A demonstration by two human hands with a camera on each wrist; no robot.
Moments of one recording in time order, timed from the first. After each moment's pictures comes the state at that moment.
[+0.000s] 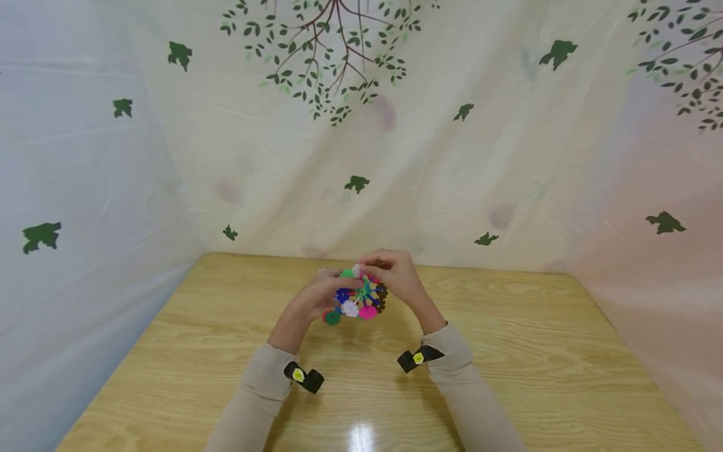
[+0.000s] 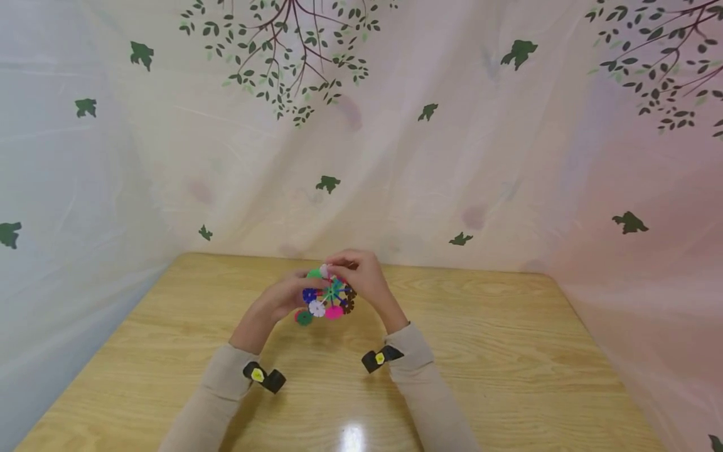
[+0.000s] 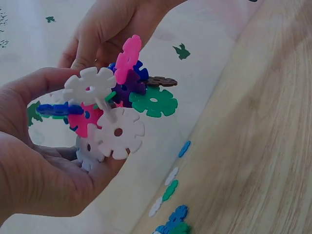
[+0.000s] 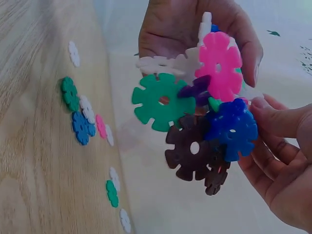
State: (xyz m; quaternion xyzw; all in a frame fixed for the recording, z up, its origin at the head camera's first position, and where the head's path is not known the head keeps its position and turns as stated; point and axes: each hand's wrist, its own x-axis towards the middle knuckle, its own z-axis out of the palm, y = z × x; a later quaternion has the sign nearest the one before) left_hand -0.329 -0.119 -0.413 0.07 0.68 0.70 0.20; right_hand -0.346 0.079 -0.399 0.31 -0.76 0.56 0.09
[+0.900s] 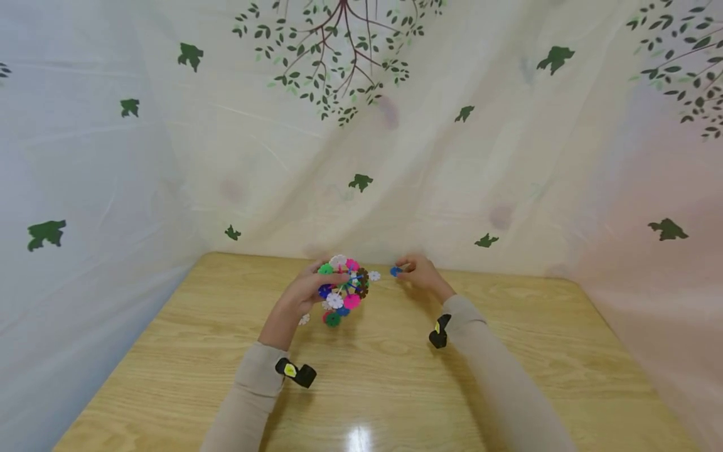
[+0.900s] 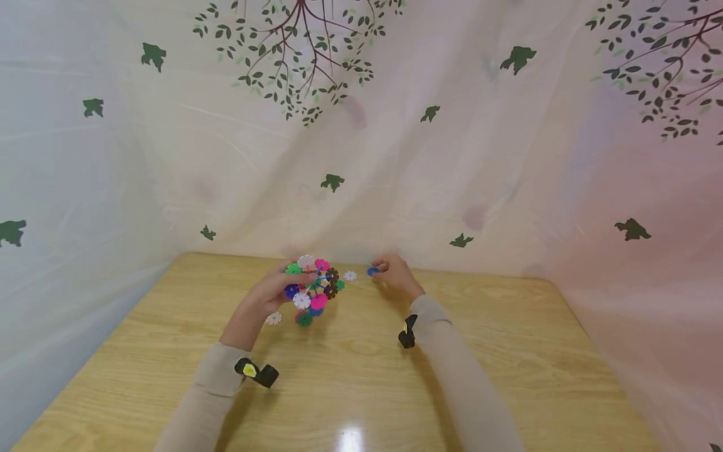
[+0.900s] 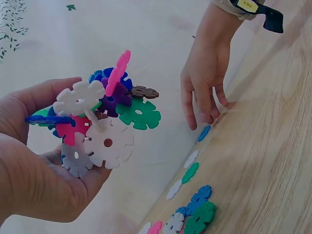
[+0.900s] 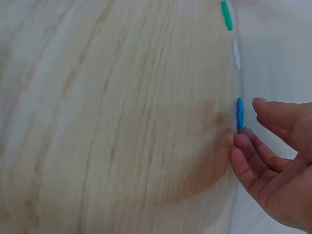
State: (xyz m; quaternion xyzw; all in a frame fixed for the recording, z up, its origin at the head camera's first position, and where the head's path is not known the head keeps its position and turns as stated) left_hand -0.327 -0.146 -0.411 0.02 0.66 0.73 0.14; right_hand -0.433 0.145 -0.460 0.18 -0.90 0.40 -0.02
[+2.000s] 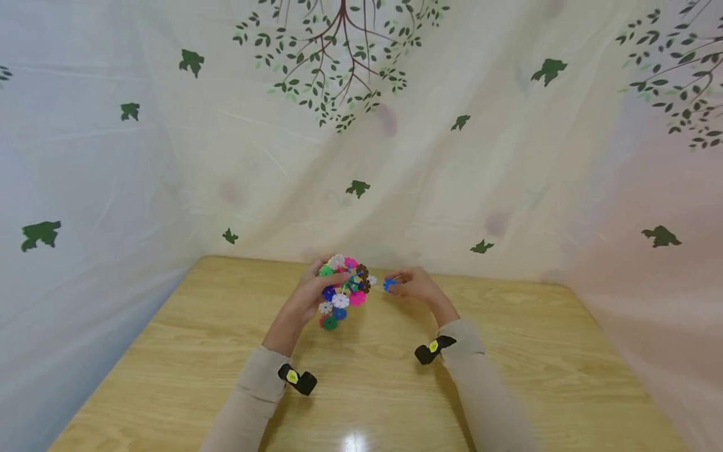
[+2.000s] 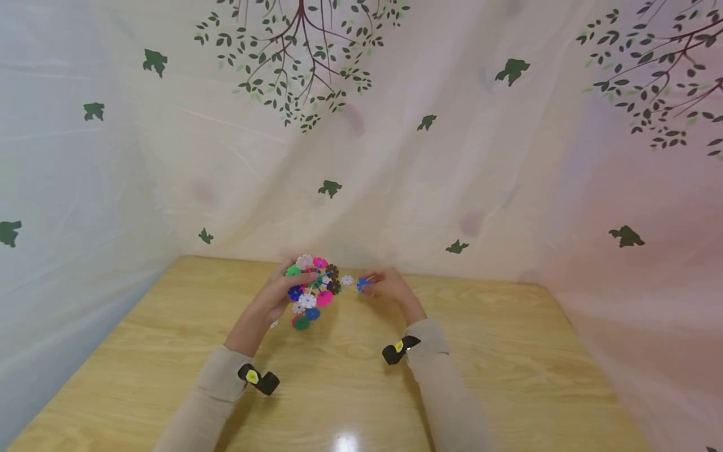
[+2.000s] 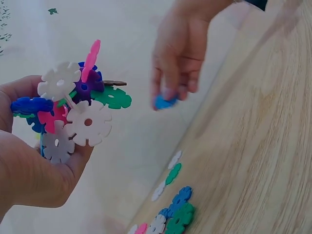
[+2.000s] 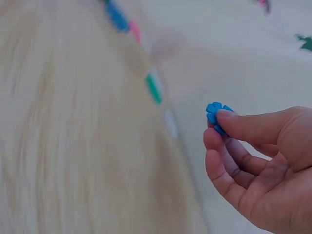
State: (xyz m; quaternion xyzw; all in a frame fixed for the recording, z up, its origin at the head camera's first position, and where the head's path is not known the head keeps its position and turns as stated) left_hand -0.333 -0.128 -0.417 0.05 0.62 0.78 0.07; right_hand -0.403 0.140 -0.448 0.18 -0.82 0.53 -0.10
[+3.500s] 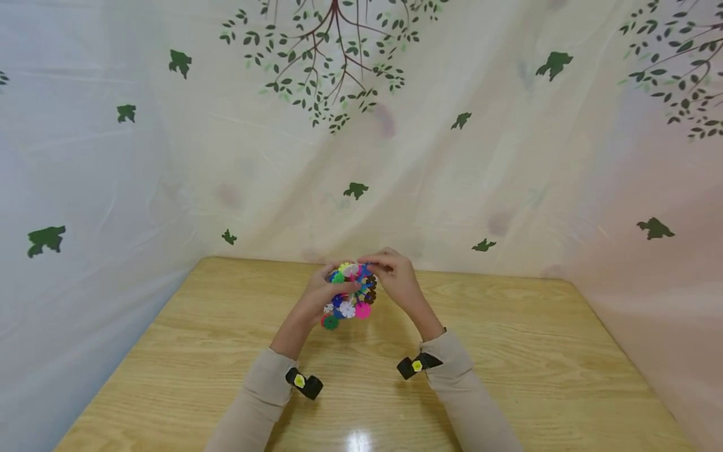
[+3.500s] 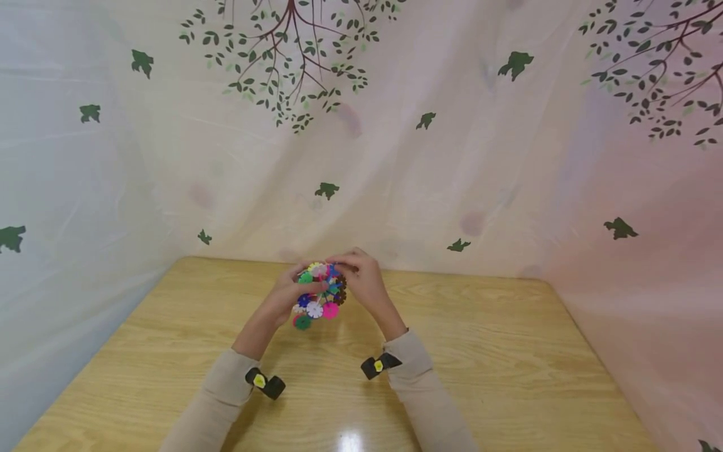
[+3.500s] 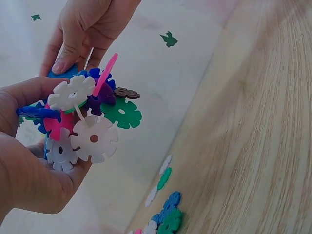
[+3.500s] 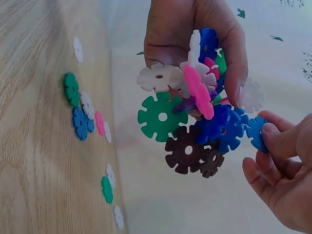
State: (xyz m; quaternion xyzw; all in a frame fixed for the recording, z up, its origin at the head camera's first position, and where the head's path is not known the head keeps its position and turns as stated) left_hand -0.343 -0.113 -0.425 0.07 0.69 0.72 0.06; right_hand -0.356 0.081 -0.399 0.30 -0.80 0.50 0.16
